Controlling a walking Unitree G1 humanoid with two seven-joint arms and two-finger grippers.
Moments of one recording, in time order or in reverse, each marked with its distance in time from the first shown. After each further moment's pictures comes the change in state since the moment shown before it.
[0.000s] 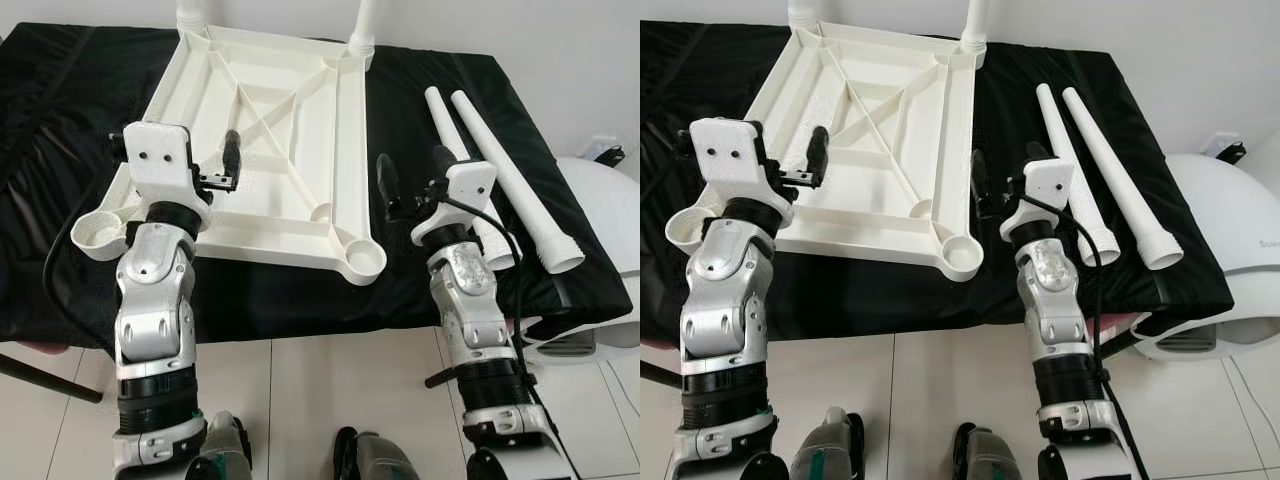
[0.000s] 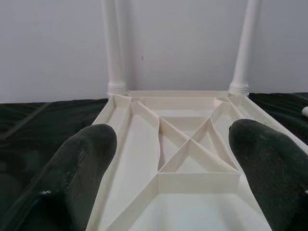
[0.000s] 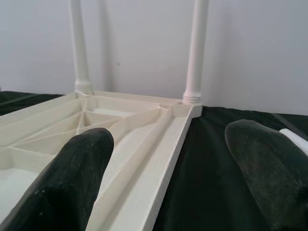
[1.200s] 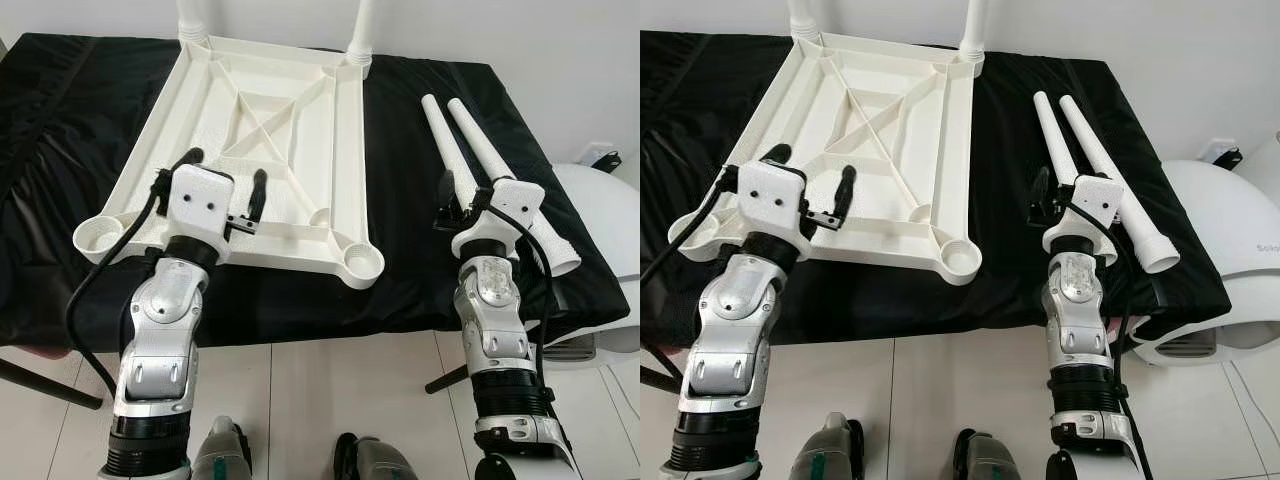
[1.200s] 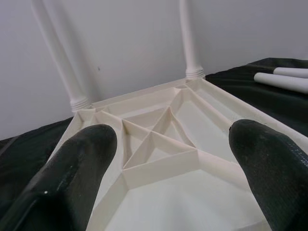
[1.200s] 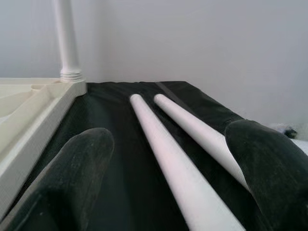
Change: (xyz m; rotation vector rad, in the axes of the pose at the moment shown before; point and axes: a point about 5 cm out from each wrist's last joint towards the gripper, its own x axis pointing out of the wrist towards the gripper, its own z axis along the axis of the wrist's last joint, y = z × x) left arm -0.018 -0.031 -0.007 0.183 -0.011 -0.227; right arm -0.010 -0.062 -0.013 -0.108 0.129 -0.478
